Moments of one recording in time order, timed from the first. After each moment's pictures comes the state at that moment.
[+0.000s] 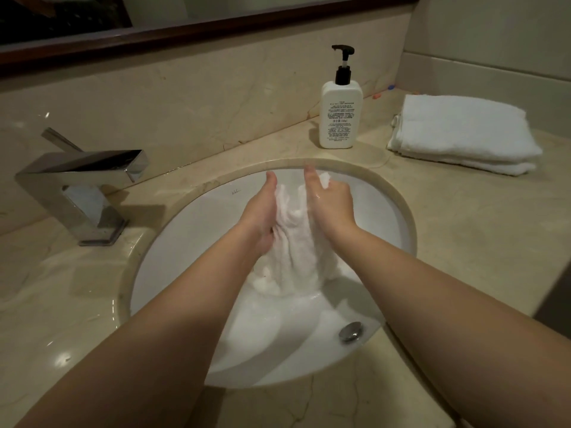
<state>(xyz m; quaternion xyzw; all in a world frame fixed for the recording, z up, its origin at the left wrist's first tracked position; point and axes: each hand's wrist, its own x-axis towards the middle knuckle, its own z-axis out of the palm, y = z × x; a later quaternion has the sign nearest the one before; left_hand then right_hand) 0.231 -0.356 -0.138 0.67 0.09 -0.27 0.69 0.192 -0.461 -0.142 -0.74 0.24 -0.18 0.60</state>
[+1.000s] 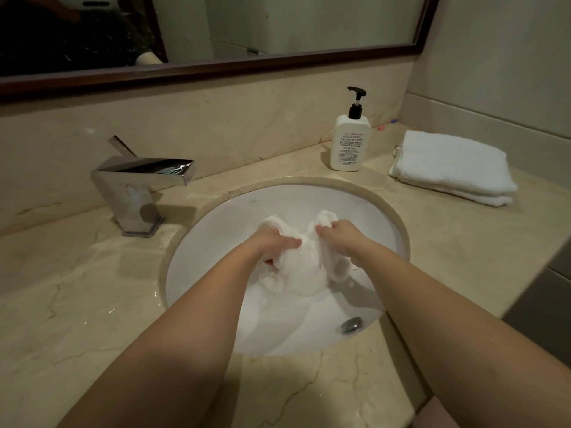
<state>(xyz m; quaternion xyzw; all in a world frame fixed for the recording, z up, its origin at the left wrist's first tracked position) 0.222 -0.312 -0.156 0.85 -0.04 -0.29 0.44 0.172 -0.476 -0.149 -0.84 0.28 0.07 0.47</state>
